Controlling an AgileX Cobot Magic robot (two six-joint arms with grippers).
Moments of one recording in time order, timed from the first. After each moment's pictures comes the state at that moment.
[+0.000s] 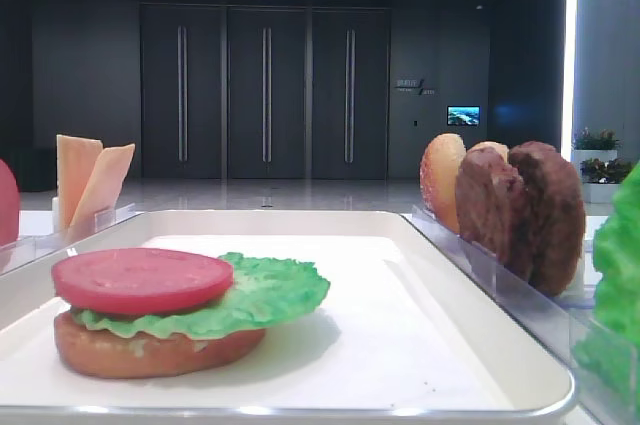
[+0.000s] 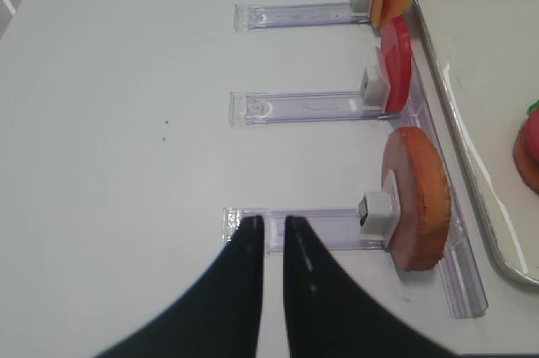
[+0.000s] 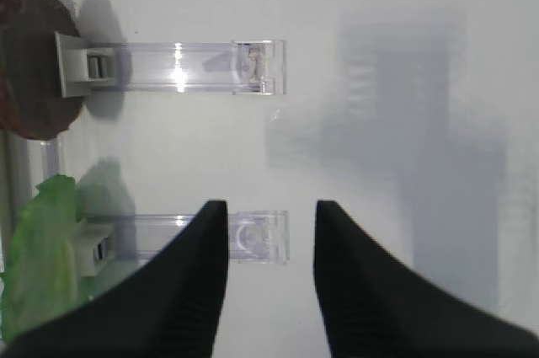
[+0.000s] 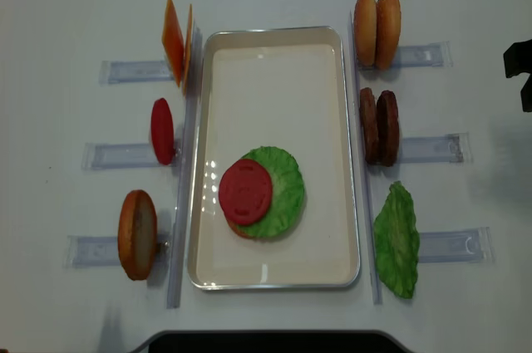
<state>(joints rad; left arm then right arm) 0.04 -0.02 -0.47 0.04 1.11 0.03 0.05 1.28 -1.10 0.10 1.22 -0.02</state>
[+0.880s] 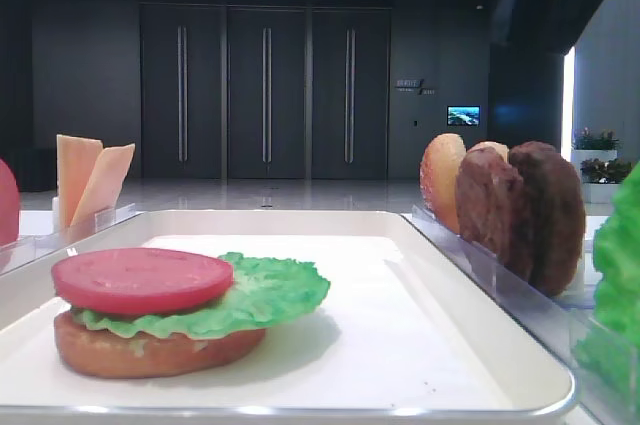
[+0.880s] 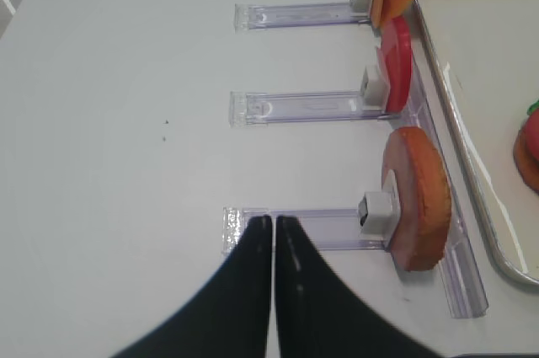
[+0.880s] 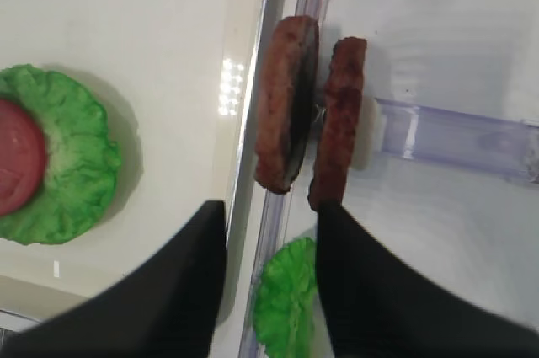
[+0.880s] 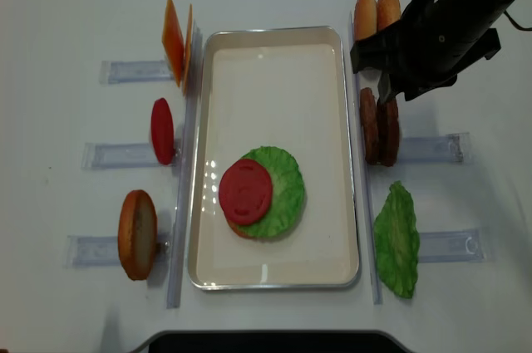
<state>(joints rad) 0.04 -0.02 -0.47 0.04 1.11 0.03 0.50 1.56 -1.27 0.12 1.10 0.25</state>
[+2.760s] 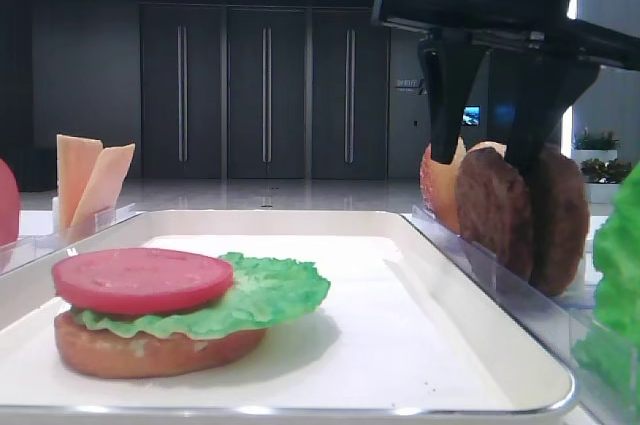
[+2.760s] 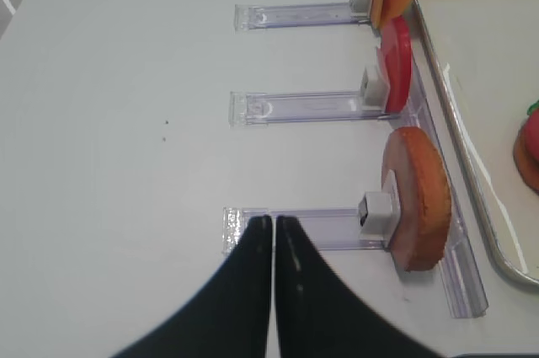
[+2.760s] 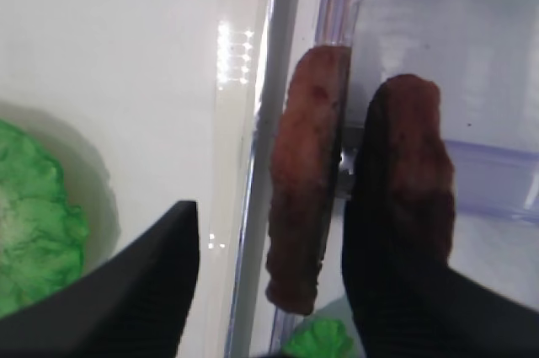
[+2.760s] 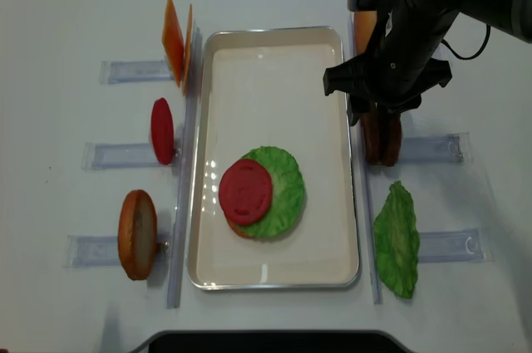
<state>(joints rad) 0.04 -0.02 -0.47 0.04 1.11 0.03 0.50 1.77 -1.27 0.15 0.98 0.27</state>
